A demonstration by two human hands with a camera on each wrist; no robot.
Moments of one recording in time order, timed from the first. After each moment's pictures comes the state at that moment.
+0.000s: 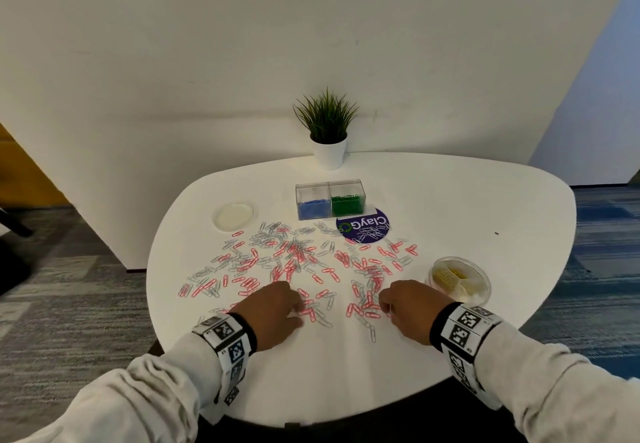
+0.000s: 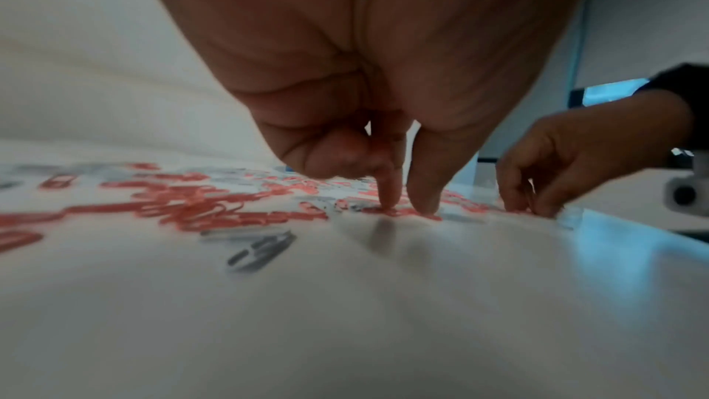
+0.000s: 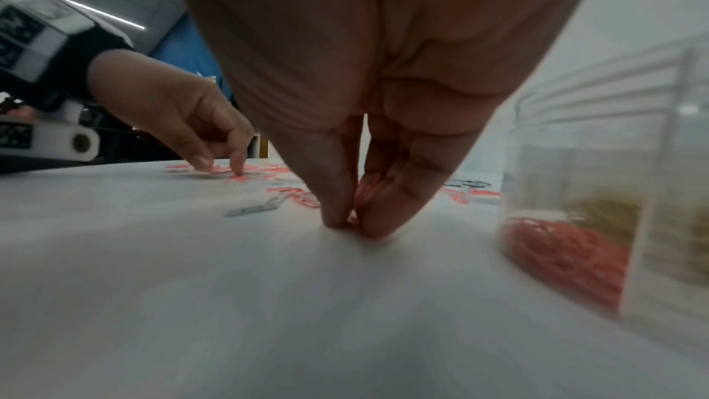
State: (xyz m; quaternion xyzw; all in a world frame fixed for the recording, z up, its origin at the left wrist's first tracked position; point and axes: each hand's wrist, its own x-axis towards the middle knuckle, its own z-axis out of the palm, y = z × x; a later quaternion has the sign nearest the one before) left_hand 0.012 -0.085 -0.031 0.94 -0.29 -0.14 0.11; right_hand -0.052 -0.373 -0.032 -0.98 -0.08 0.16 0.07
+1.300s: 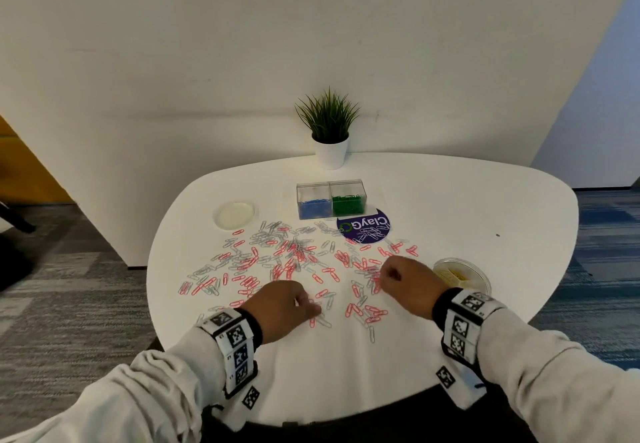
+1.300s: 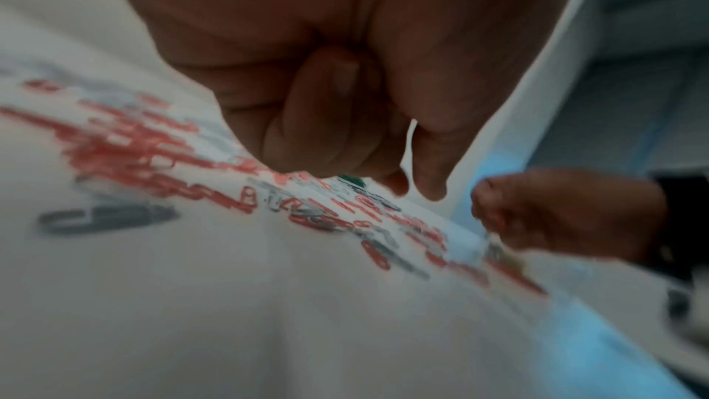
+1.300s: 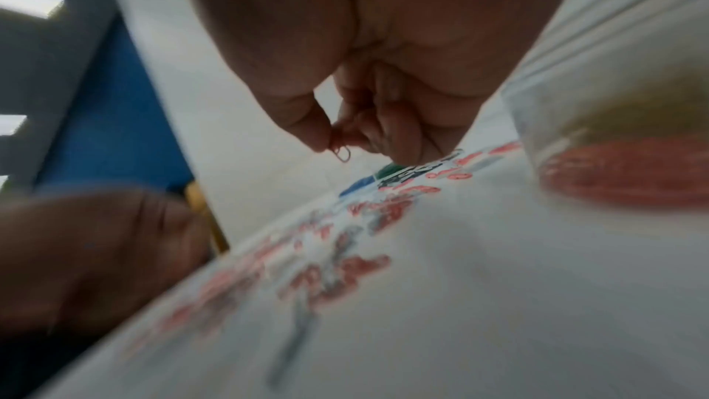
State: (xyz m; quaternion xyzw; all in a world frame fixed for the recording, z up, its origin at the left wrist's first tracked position) left_hand 0.006 -0.102 -0.016 0.94 -0.20 -0.18 0.20; right_hand -0.036 -0.370 -0.010 -0.94 0.05 0.07 0.34
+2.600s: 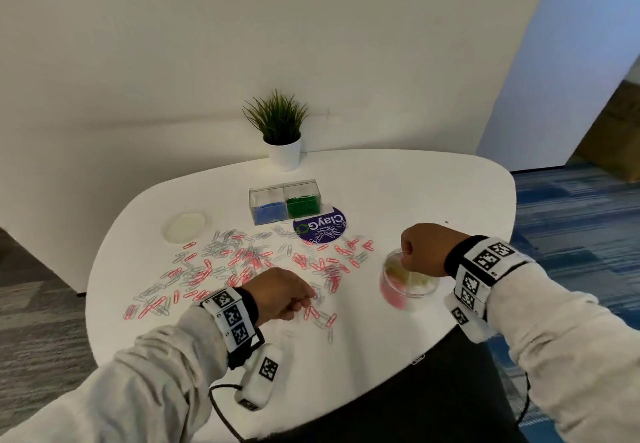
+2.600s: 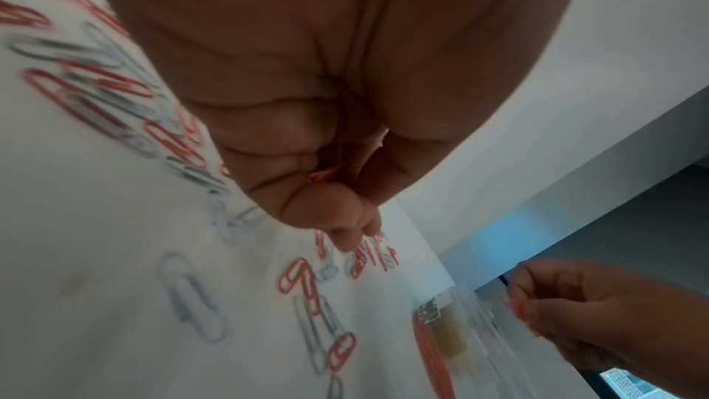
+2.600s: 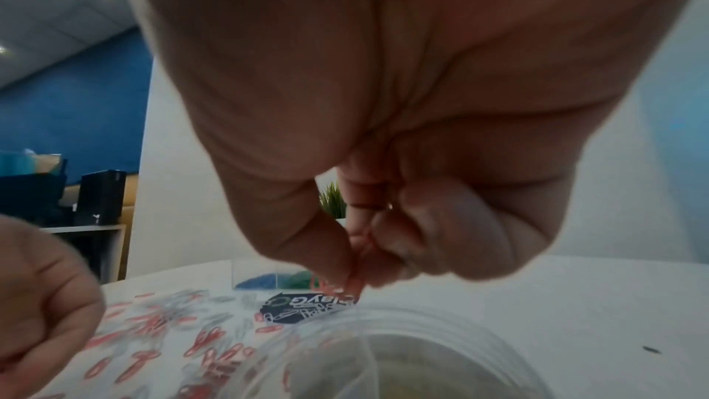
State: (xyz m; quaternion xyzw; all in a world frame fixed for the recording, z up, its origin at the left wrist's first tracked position) left_hand 0.018 -0.180 0.000 0.78 -0.01 -0.38 0.50; right_hand -0.050 -0.449 0.068 -0.98 0.09 0.18 0.04
